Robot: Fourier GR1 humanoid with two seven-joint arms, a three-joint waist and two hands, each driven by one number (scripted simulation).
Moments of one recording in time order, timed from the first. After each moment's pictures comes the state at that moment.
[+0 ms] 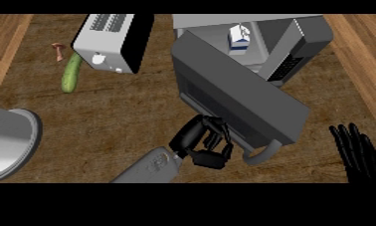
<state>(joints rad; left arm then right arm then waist) -0.52 0.01 -0.86 -0.87 0.23 0.25 -0.48 0.34 -0.18 -0.12 -1.71 -0.10 0.40 -0.66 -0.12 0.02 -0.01</state>
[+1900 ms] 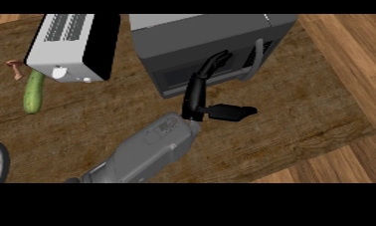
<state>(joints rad) -0.81 0.00 -0.86 -0.86 0.86 0.74 -0.55 0.11 -0.49 -0.34 -1.98 -0.05 0.38 -0.49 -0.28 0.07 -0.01</state>
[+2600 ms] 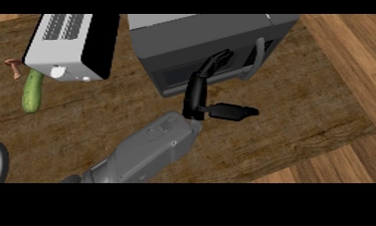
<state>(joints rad) -0.84 0.00 -0.88 -0.85 0.95 0.75 -0.63 0.00 -0.54 -0.35 -1.93 -0.03 0.36 -0.46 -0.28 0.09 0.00</state>
